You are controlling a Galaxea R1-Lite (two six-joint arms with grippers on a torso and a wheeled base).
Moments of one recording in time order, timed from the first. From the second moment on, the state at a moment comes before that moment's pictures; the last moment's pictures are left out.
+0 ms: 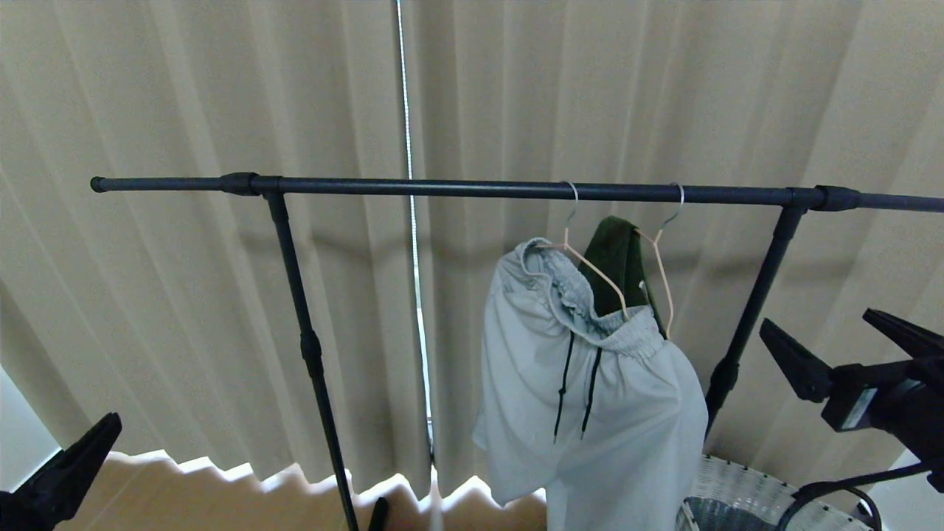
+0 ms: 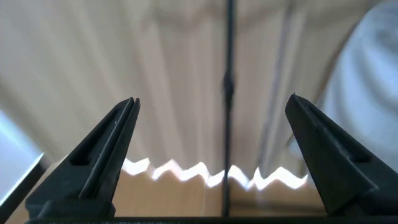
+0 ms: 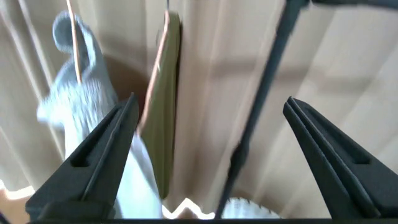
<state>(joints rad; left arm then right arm) -0.07 0.73 -0.16 -0.46 0.18 0.11 0.44 1.21 -0.20 -0.97 -0.45 -0.06</state>
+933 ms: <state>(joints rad) 0.01 0.08 -0.11 0.17 0.21 0.09 0.39 0.78 -0.15 -0.45 -0.40 -0.25</state>
